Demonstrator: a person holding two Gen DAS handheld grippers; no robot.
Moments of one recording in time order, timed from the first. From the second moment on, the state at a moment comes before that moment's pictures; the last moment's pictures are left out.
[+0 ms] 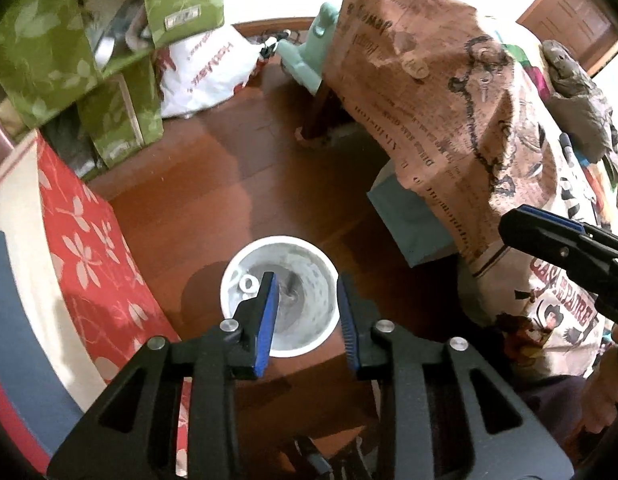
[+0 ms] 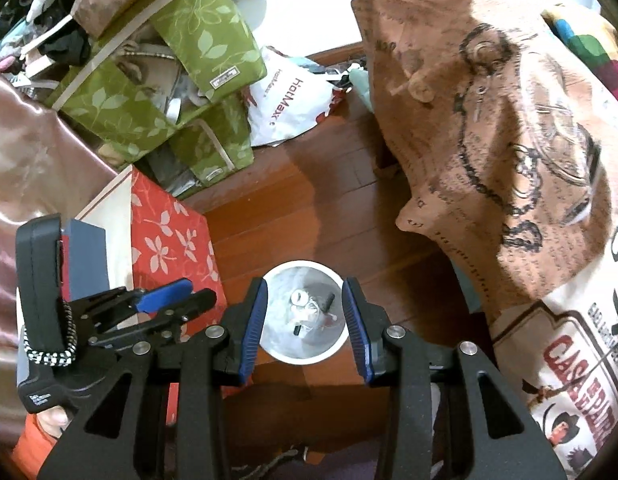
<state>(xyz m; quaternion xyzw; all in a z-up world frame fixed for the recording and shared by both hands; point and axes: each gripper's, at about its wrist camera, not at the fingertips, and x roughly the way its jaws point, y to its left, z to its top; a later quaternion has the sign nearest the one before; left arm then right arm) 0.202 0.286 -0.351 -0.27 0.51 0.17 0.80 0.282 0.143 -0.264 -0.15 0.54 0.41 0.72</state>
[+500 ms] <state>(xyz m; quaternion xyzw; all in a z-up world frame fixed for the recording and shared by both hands) 0.201 0.222 -0.224 -0.18 0.43 0.16 0.87 0.269 0.067 -0.165 -0.13 0.43 0.41 0.79</state>
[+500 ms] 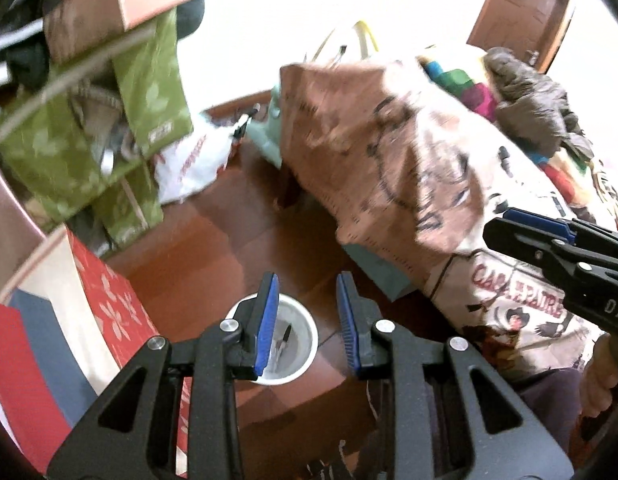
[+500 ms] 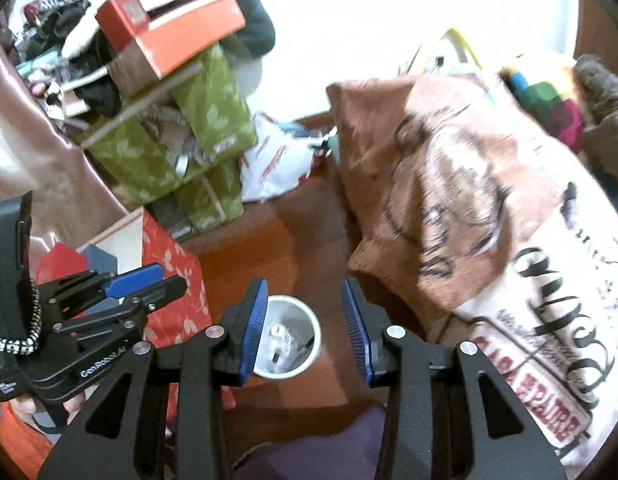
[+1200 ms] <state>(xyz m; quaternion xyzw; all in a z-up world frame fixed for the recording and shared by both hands) 0.257 0.068 -0.086 -0.05 0.32 0.08 0.94 0.304 -0.105 -0.067 -0.06 0.32 0.29 0.90</state>
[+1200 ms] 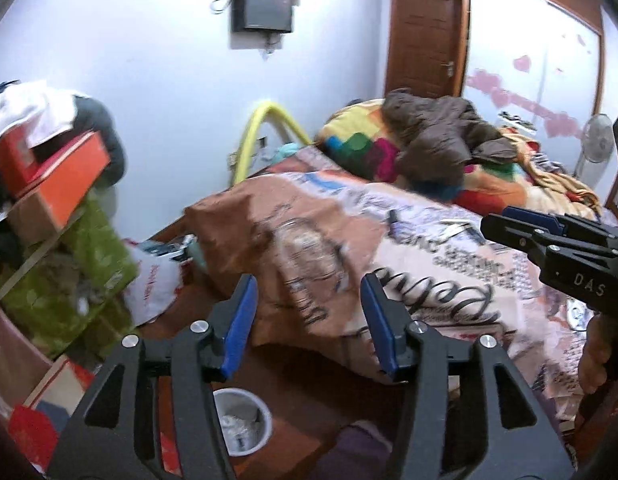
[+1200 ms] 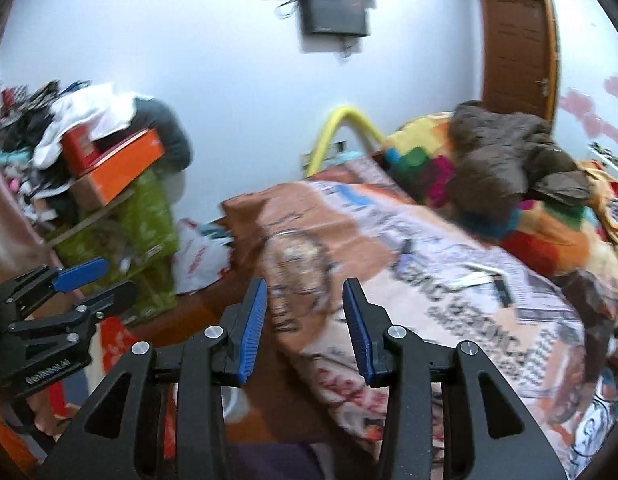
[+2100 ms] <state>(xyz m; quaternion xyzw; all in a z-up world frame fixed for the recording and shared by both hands) 0.514 -0.038 -0.211 -0.04 0.45 -0.01 0.89 0.479 -0.237 -0.190 -0.13 0.41 0.14 0.89</state>
